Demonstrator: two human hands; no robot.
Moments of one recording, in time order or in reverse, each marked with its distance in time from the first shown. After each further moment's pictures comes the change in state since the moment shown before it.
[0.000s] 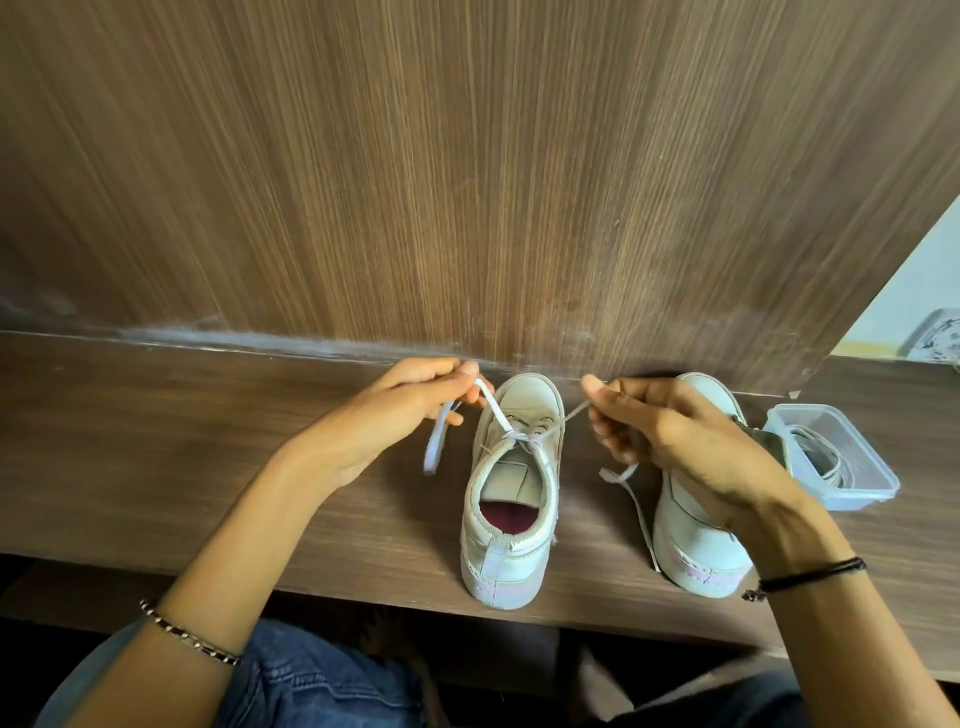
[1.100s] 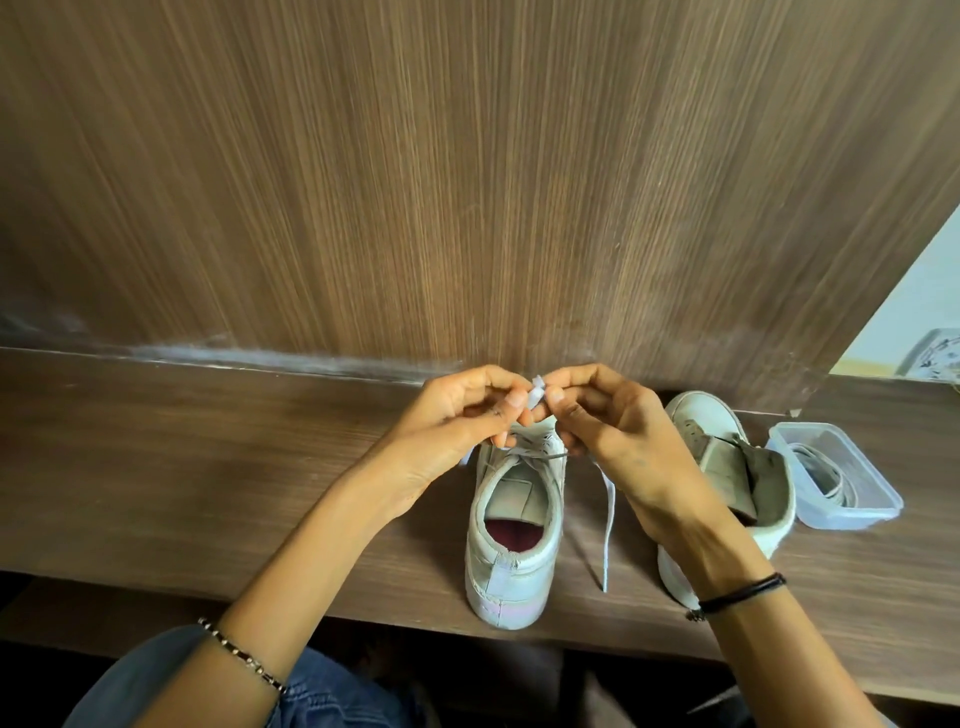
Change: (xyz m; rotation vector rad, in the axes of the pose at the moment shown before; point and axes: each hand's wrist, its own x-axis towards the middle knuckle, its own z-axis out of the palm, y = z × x) left_hand 0.006 -0.003 0.030 -0.161 -0.001 0.163; right_hand 0.023 0.014 0.036 0.165 0.067 -0.235
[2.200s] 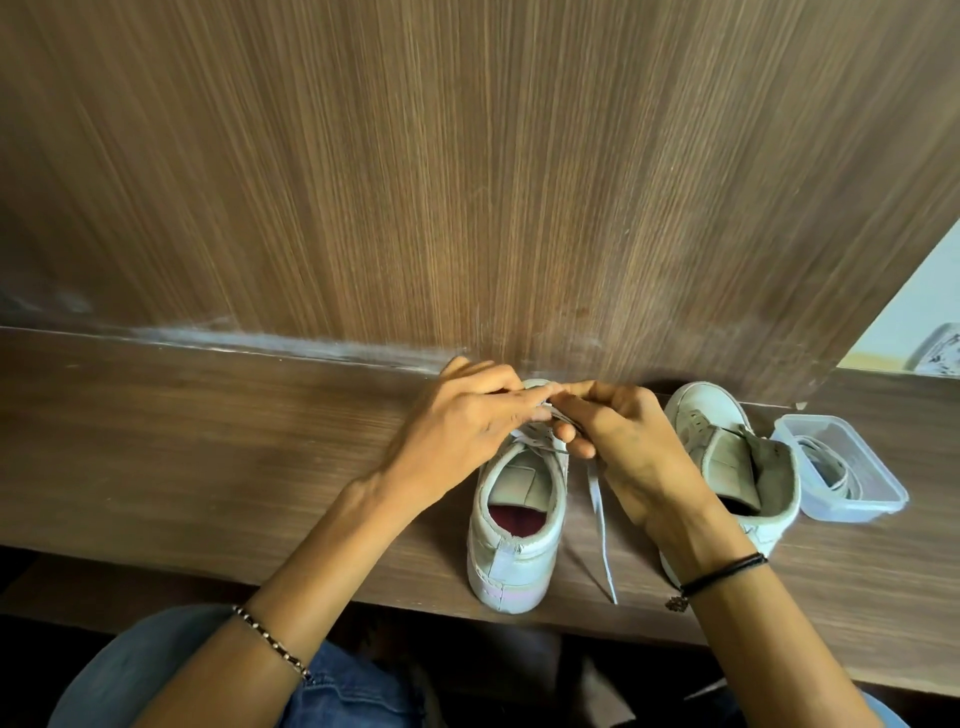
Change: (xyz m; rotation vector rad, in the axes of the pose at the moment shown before) left_hand 0.007 -0.022 0.006 0.934 0.215 0.692; right_hand 0.001 0.005 0.009 0.132 0.126 0.211
